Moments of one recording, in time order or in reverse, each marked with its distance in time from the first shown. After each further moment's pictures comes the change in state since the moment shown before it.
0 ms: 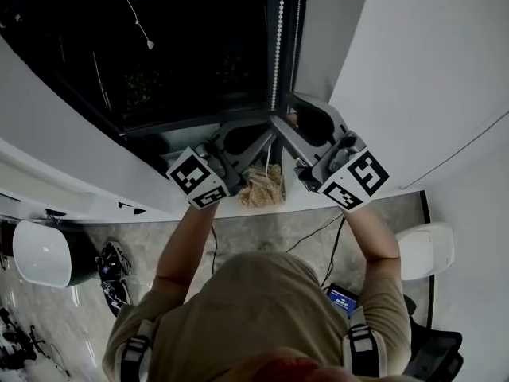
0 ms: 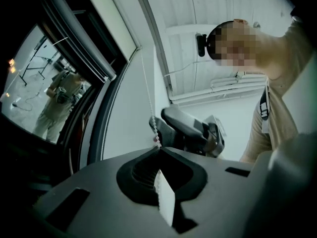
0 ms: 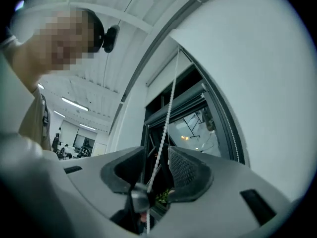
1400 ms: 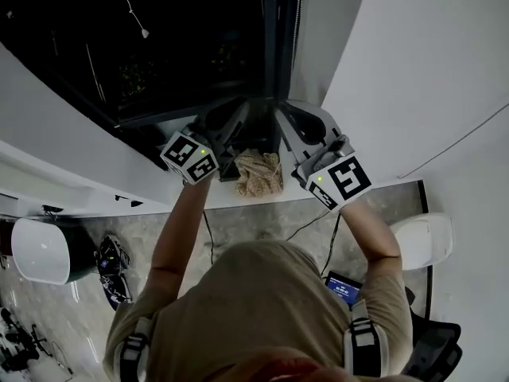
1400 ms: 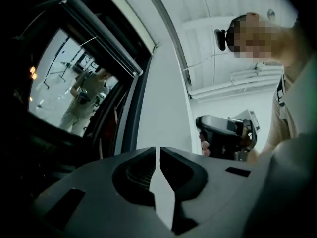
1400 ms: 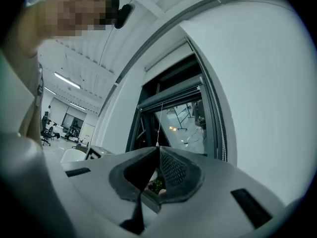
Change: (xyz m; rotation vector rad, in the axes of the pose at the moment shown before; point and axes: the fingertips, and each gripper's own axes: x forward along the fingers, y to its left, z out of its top) left arm -0.034 0.077 -0.052 -0.040 0.033 0.211; right arm -0.016 -0.001 -0.048 -0.154 0.148 -0.133
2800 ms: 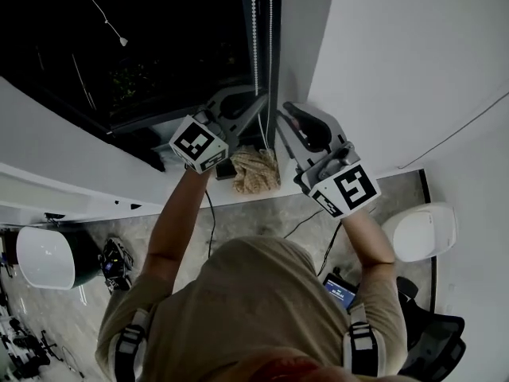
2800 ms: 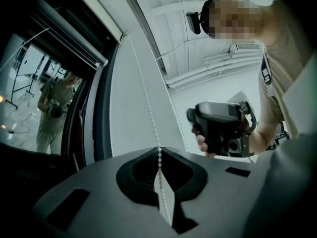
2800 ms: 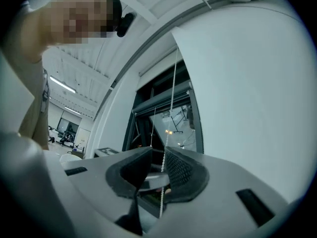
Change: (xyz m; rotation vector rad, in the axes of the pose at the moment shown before) left arm 0.078 -0.038 -0.008 0.262 0.084 -0.204; right arm -0.030 -0.032 -0.006 0.037 -0.041 -0.049
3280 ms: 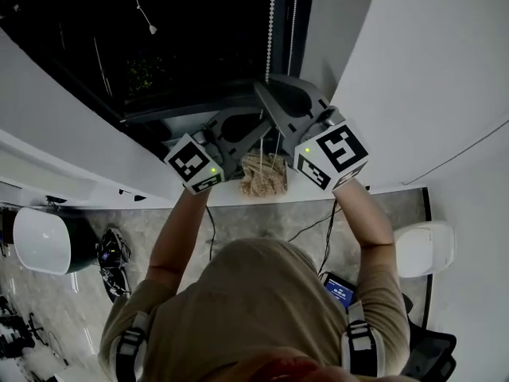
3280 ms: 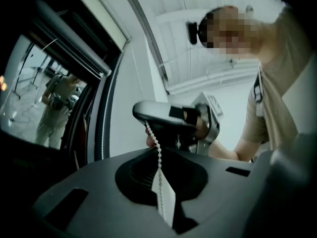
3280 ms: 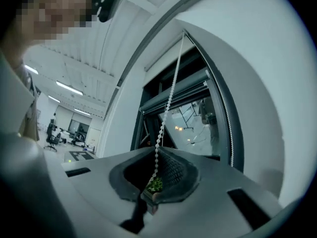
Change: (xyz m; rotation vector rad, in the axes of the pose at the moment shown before) left arm -0.061 -0.034 0.033 -0.094 -0.048 -0.015; right arm 0.087 0.030 0.026 0.012 0.048 0.116
